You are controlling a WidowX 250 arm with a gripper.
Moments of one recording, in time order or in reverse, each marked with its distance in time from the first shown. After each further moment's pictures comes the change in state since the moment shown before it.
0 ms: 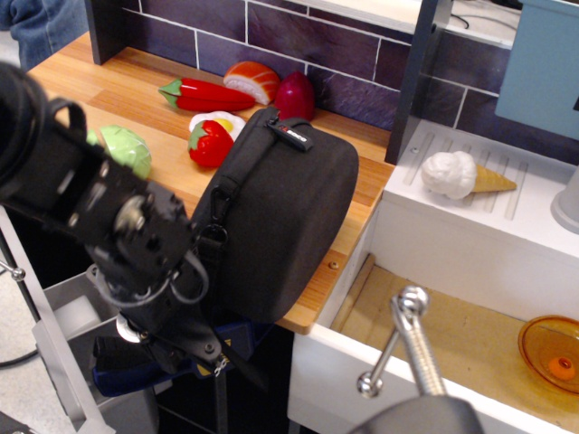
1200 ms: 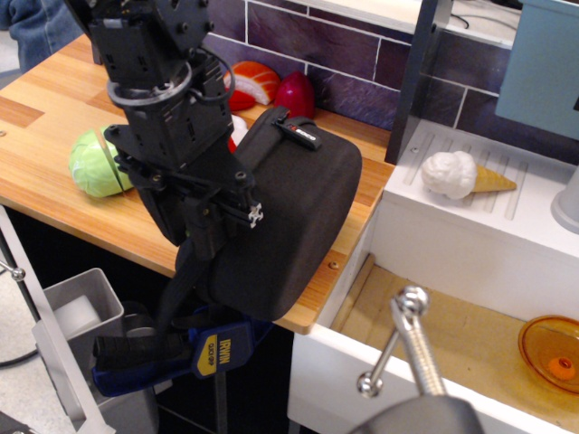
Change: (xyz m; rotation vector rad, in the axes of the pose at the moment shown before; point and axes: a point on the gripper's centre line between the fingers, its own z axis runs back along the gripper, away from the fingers) arm 0.050 -0.004 0.091 -0.197 0.091 0.009
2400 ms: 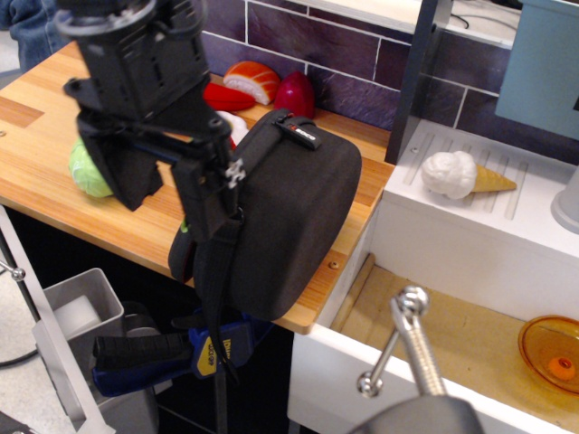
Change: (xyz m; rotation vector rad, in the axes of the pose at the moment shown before) arm -0.011 -0.010 0.040 -0.021 0.017 0.003
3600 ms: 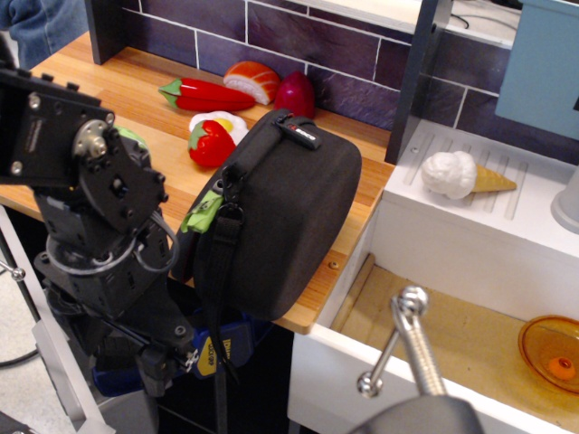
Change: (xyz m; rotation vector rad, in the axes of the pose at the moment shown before) arm -0.054 0.024 -0.087 0.176 0.018 0.079
